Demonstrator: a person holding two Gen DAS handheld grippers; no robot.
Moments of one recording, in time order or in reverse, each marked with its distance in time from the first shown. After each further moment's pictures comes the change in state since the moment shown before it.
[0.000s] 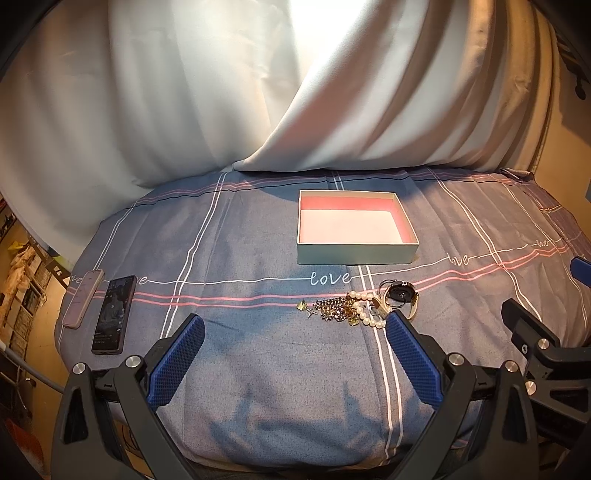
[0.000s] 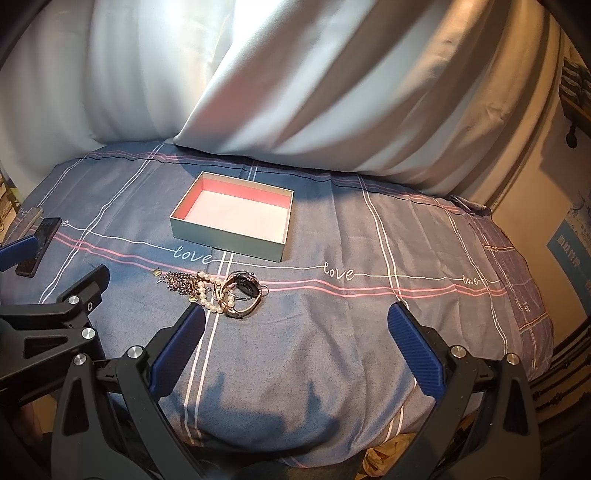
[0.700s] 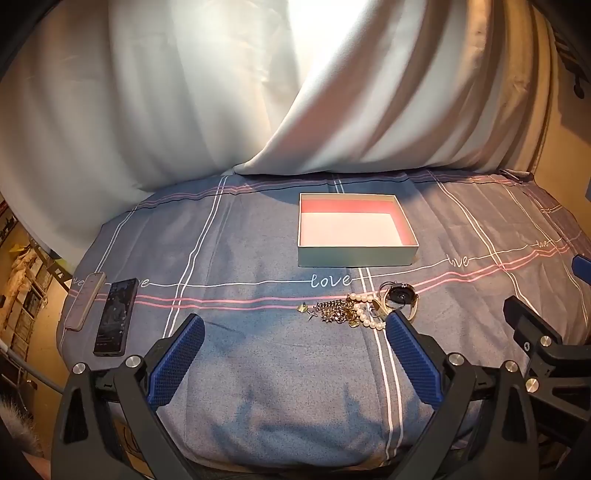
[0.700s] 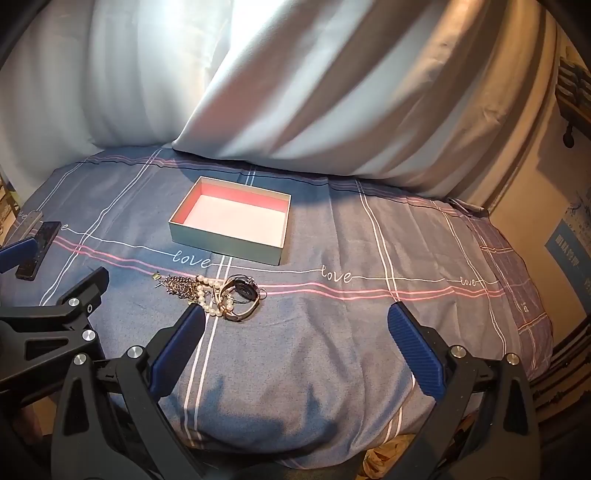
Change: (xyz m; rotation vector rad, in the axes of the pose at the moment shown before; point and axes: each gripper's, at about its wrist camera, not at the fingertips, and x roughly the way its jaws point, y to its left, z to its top) left arm -0.004 -0.002 0.002 0.006 -0.007 0.007; right arm -0.003 -0.003 0.000 0.005 -0.015 -0.004
